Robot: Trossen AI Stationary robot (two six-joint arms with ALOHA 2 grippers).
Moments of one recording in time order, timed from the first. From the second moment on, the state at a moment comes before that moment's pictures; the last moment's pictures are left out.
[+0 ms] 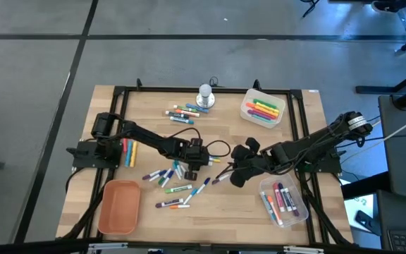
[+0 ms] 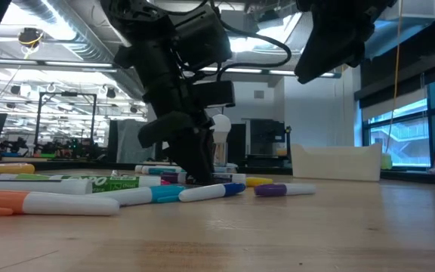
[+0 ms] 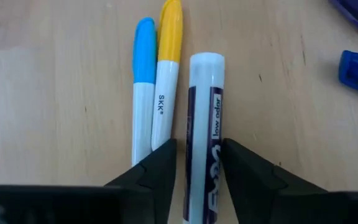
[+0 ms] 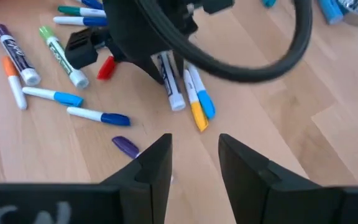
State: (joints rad) left arm -0.08 1.93 1.10 -0.25 -0.14 0.08; right arm 0.37 1.42 1.06 -0.61 0.49 0.70
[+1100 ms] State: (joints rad) left arm -0.07 1.54 0.73 0.51 -0.42 -0.27; right arm 0.15 1.48 0.43 0.92 0.51 0.59
